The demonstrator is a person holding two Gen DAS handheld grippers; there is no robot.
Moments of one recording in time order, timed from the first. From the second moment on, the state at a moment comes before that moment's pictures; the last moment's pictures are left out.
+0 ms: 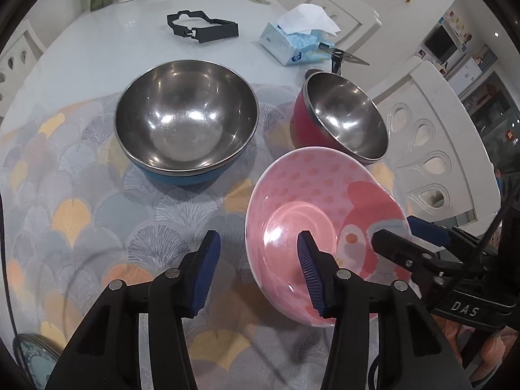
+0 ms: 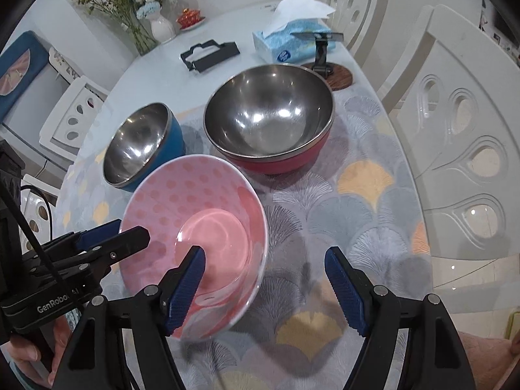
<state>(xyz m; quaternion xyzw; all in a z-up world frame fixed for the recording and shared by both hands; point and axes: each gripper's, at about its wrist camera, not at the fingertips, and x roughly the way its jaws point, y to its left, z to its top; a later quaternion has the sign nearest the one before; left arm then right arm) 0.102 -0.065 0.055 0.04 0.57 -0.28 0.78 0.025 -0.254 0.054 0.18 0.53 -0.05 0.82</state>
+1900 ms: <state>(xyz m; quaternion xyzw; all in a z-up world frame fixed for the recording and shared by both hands) -0.019 -0.001 0.104 0.02 0.53 -0.31 0.79 -0.089 -0.158 0.100 0.12 0.55 -0.04 0.83</state>
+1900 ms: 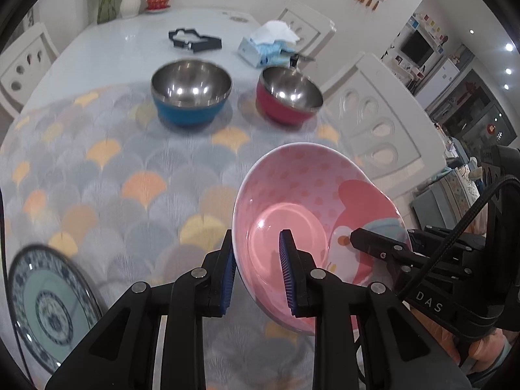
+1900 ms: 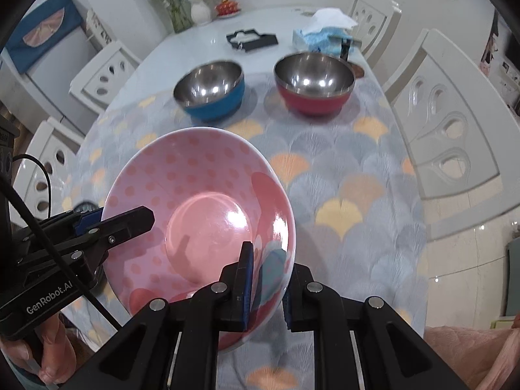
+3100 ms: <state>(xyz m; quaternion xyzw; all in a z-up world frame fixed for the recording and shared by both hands) -0.060 0.029 0.071 0.04 0.57 -0.29 0.77 -0.117 -0.140 0.056 0.11 0.62 -0.02 0.78</state>
